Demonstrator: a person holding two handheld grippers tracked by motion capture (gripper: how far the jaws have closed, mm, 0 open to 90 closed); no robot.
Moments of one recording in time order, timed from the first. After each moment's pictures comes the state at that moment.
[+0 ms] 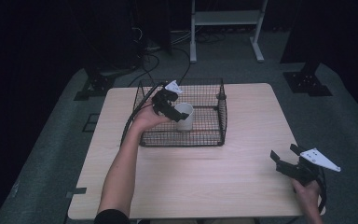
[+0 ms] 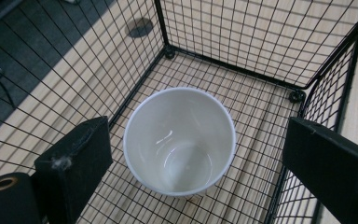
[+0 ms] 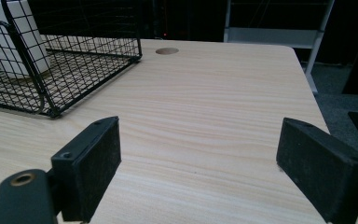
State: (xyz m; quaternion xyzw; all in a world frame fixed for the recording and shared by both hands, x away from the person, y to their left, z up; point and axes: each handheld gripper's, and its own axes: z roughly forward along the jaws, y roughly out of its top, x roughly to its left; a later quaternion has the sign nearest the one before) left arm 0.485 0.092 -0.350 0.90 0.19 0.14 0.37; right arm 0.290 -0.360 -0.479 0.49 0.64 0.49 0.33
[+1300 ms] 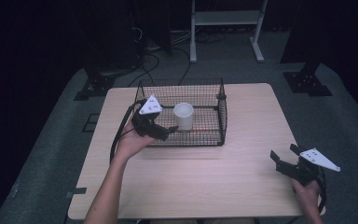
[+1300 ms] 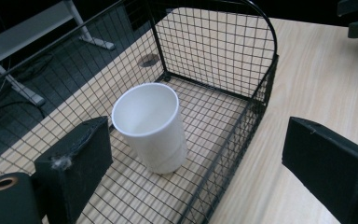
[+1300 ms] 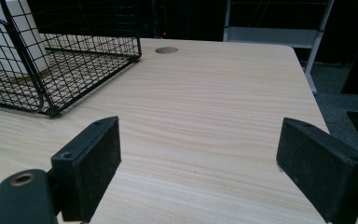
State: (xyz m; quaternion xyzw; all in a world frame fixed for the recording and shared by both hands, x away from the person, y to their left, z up) left arm 0.385 0.139 -0.342 0.84 0.21 0.21 0.45; right arm 0.290 -0.359 -0.479 0.49 0.64 0.49 0.33
